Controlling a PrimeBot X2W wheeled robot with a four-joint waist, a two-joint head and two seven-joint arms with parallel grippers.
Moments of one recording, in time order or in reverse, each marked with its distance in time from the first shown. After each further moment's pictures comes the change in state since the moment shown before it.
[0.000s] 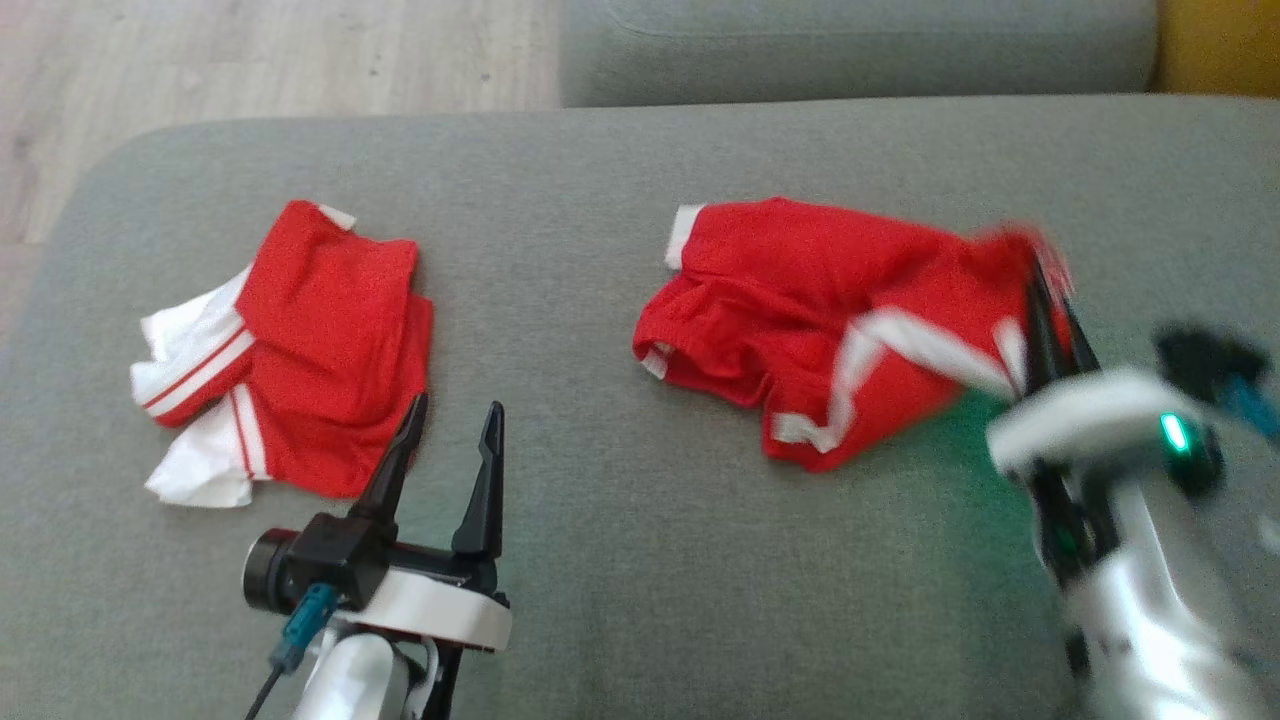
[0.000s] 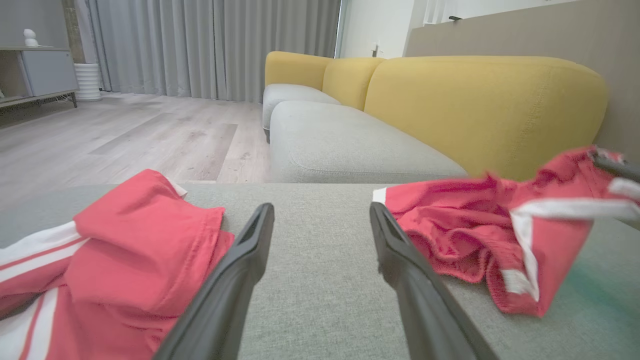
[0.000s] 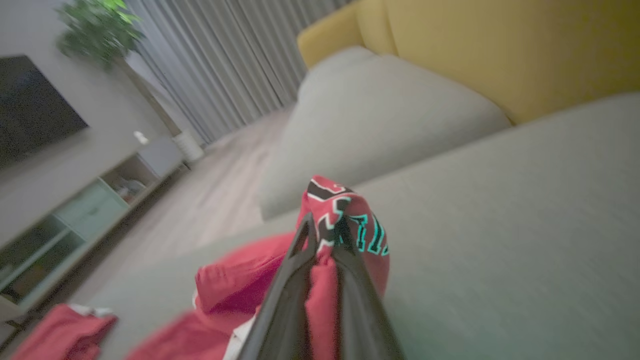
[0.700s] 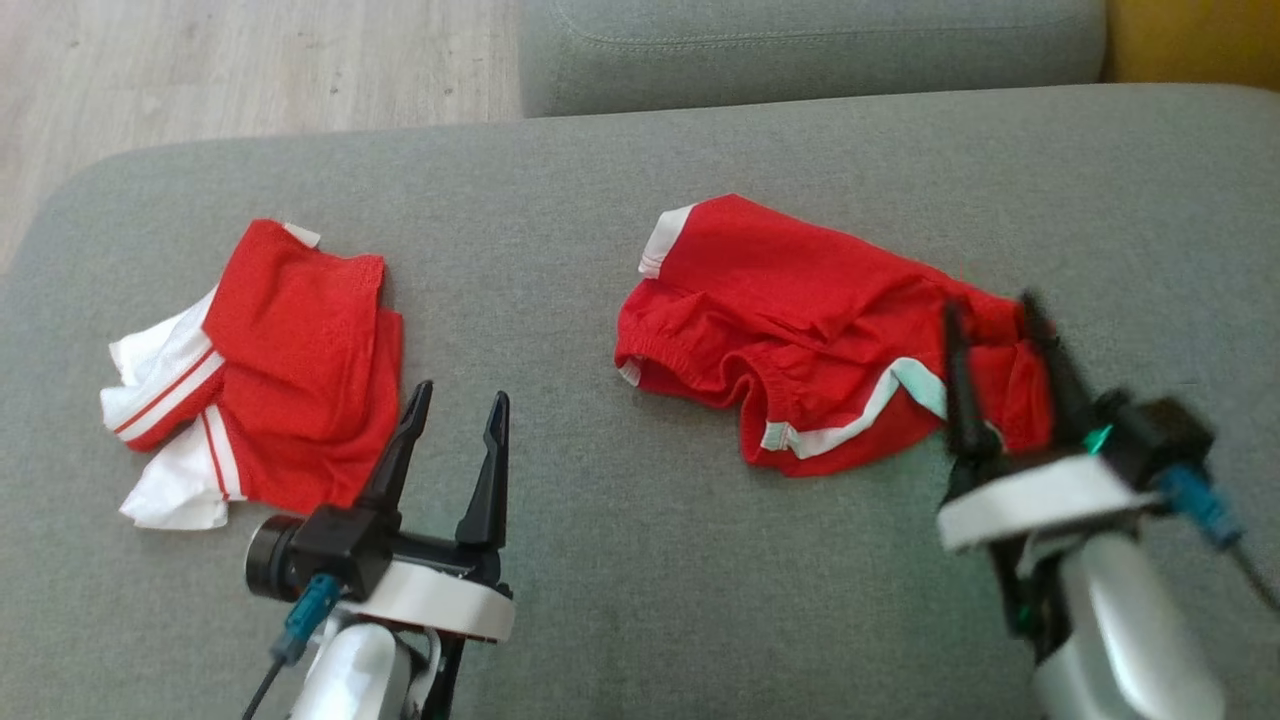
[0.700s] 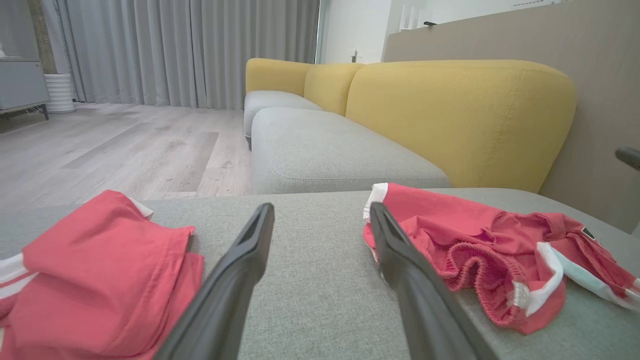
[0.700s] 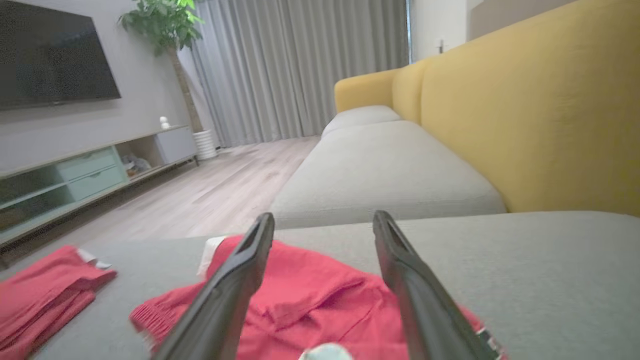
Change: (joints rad) left arm -0.016 0.000 -0.004 -0.002 0.014 -0.009 0.000; right arm 0.207 0.011 0.049 -0.242 -0.281 0.000 -0.128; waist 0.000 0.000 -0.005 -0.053
